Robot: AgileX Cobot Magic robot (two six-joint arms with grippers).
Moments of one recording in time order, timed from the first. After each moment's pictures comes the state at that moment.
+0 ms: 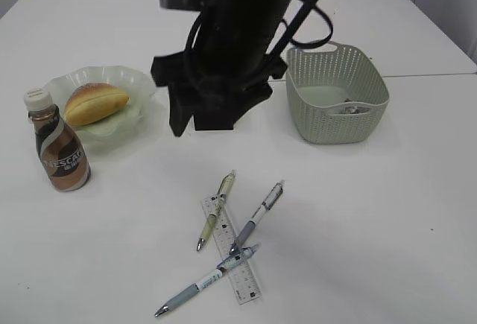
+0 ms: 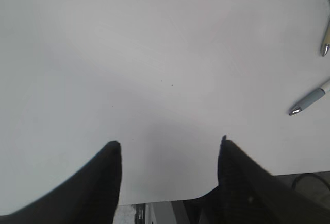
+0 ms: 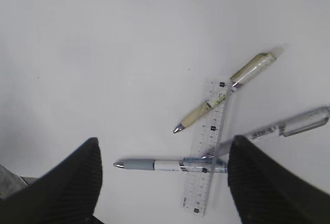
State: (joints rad) left arm -0.05 1.08 -0.94 -0.11 1.18 -0.12; right arm 0.57 2.03 -1.91 0.27 1.23 0.04
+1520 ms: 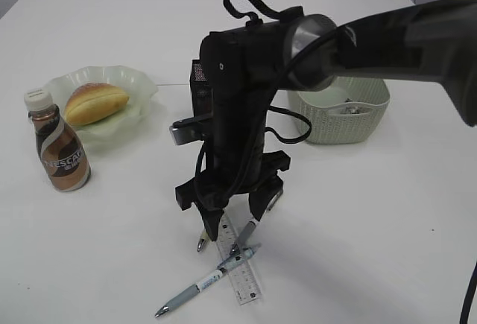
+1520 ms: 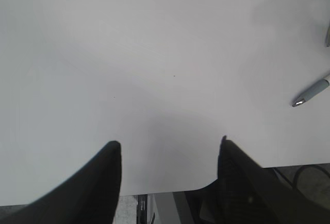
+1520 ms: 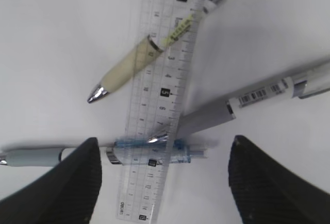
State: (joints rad) left arm -0.05 1.08 -0.94 -0.10 1.21 -0.12; right arm 0.63 2.23 -1.75 0.14 1.22 0.09
